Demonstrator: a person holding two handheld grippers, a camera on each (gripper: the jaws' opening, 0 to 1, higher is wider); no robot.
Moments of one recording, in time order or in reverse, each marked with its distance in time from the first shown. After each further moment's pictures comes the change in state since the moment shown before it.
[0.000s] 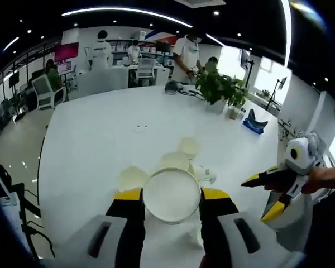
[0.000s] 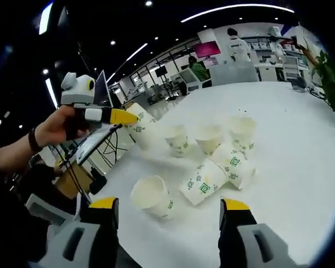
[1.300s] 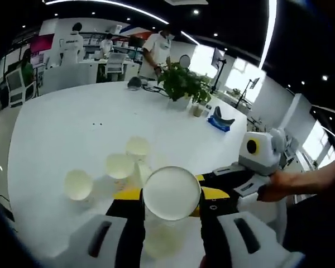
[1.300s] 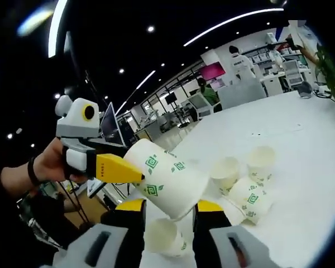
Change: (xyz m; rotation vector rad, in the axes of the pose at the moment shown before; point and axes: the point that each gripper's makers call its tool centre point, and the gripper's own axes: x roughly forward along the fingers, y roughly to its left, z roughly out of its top) left arm 0.022 -0.063 -0.008 -0.023 0.058 -0.204; right arm 0.008 0.014 0.051 0.038 -0.223 0.104
